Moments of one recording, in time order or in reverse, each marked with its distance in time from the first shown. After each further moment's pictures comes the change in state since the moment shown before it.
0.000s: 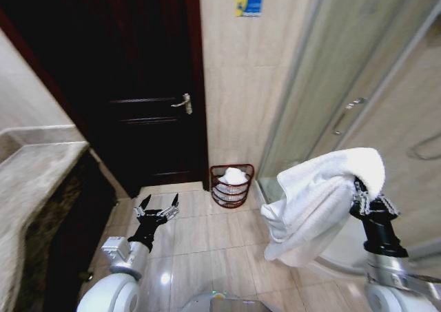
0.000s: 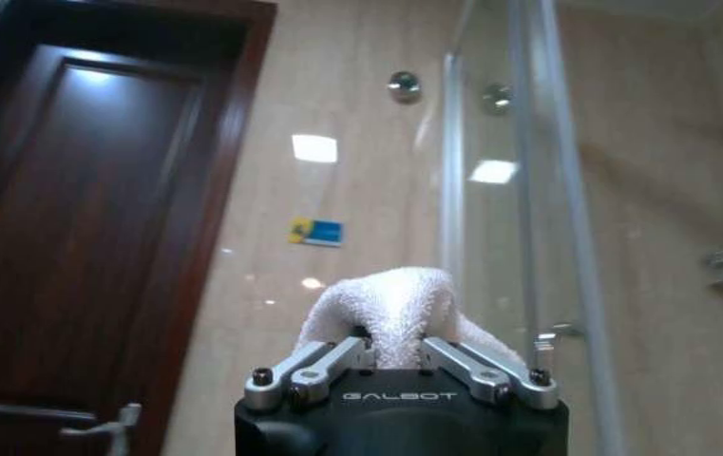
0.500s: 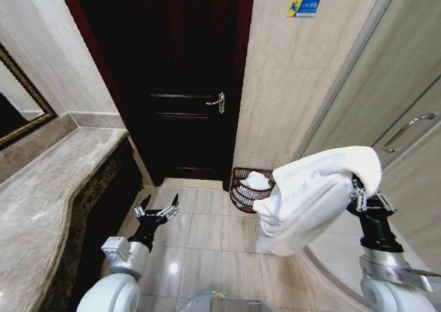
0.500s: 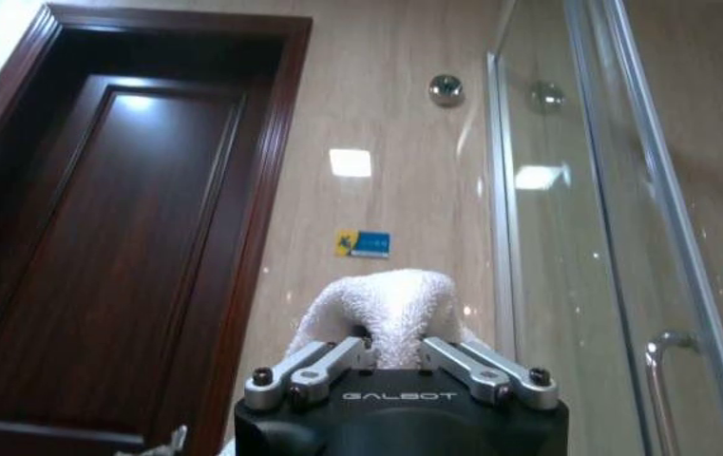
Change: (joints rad) left arm 0.000 0.000 0.000 0.000 0.000 0.000 0.000; right arm 0.059 -0.003 -0.020 -0.007 -0.026 -0.006 0.028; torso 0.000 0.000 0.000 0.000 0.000
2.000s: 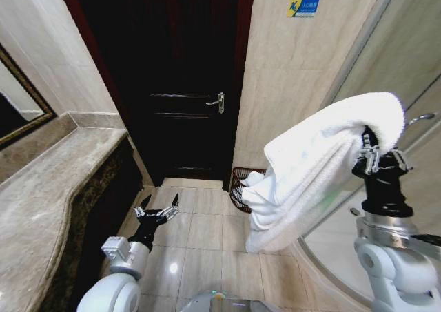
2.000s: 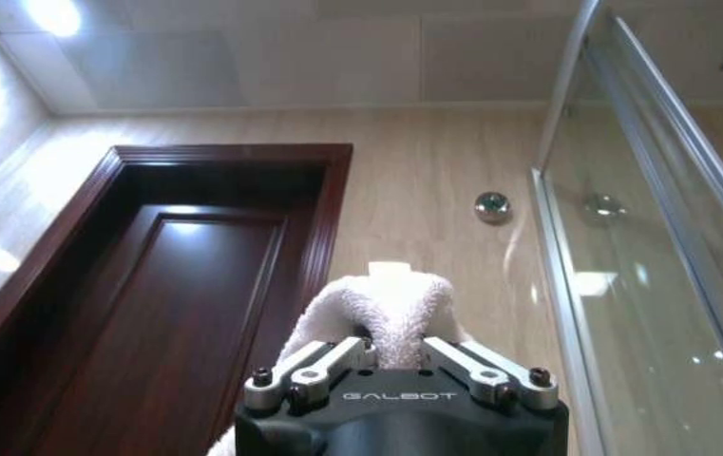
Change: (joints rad) left arm 0.000 0.000 0.000 0.000 0.000 0.000 0.000; right arm 0.239 -0.106 -0.073 0.122 -0.001 -0.109 0.084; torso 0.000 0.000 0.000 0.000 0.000
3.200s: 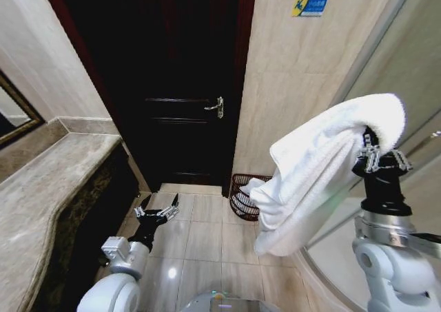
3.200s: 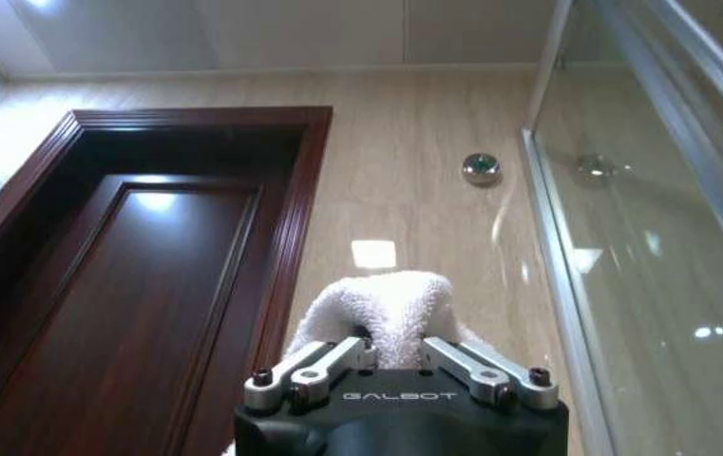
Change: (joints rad) left arm 0.000 0.000 0.000 0.000 0.000 0.000 0.000; right arm -0.001 0.027 0.001 0.002 -0.007 -0.021 0.011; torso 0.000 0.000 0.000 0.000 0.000
